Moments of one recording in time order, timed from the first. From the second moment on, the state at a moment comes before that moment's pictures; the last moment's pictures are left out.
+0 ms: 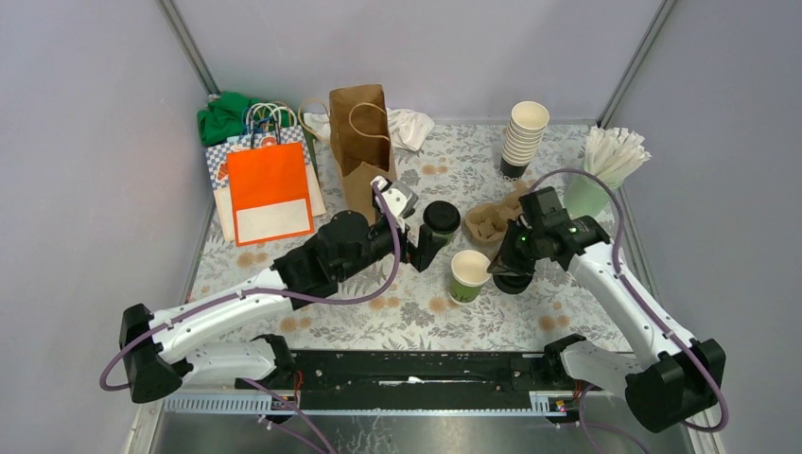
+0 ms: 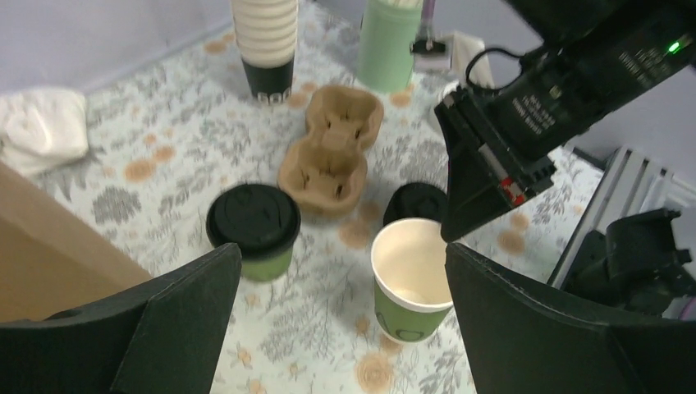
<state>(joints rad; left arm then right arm) -1.04 1.09 0.97 0.01 -0.13 -0.13 0.34 1.09 0.96 -0.98 -0.24 0.71</state>
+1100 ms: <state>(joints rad) -1.04 1.01 0.79 -0.02 -0.29 -0.13 0.44 1.46 1.08 -0.62 -0.11 0.60</state>
